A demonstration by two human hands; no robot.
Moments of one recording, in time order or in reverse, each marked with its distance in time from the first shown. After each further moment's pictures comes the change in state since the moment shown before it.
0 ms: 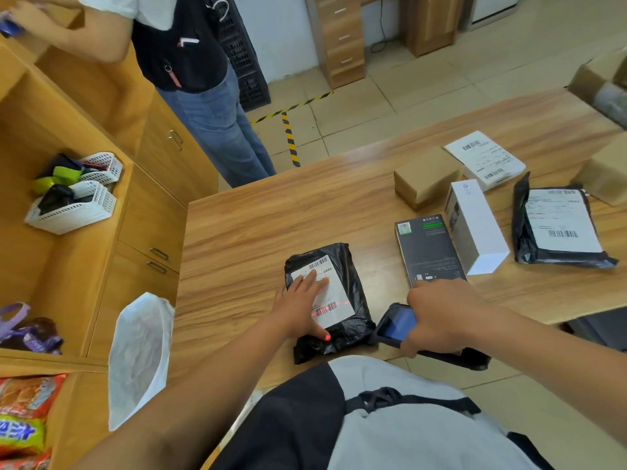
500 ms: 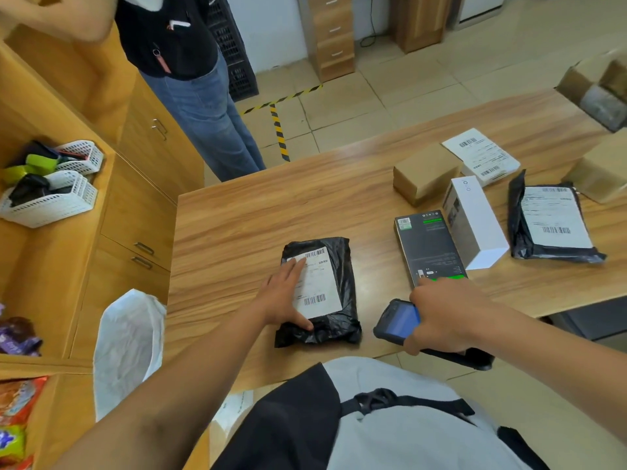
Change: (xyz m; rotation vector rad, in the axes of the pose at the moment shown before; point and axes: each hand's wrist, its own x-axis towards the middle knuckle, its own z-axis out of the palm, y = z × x) left_hand 0.004 -0.048 -0.008 -0.167 0.030 0.015; right_hand -0.002 -0.016 -0.001 0.013 -0.017 0.053
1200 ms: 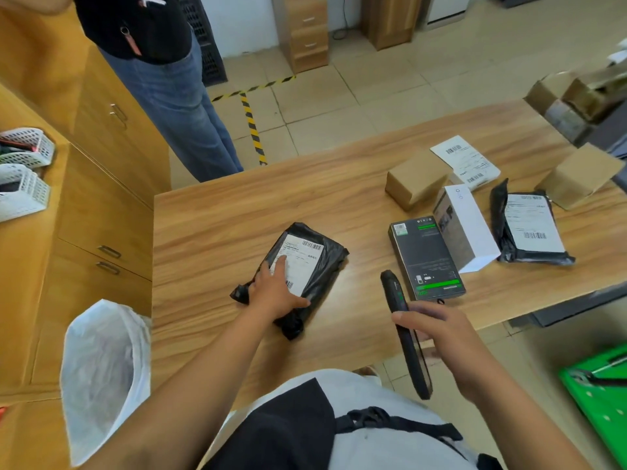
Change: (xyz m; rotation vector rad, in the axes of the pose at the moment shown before) left_hand 0.018 -0.003 -0.024 -0.202 0.079 -0.249; right_hand -0.025 -0.061 0.005 1.538 0.245 0.400
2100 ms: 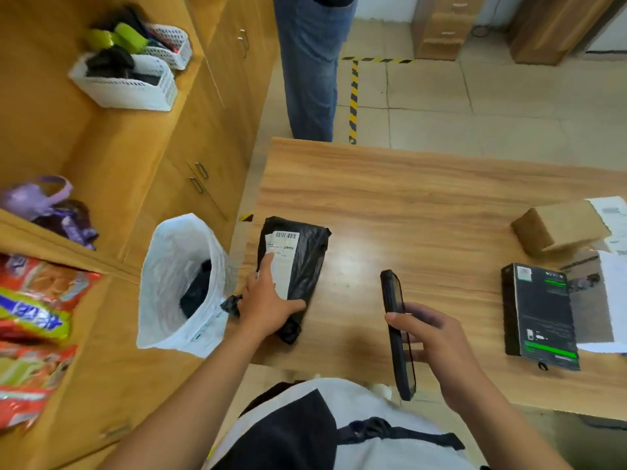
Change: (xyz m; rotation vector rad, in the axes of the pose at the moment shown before) left_hand -0.091 -0.183 -0.014 -0.514 0.239 -0.342; right_hand 0.015 -0.023 0.169 -0.126 -0.196 -0.006
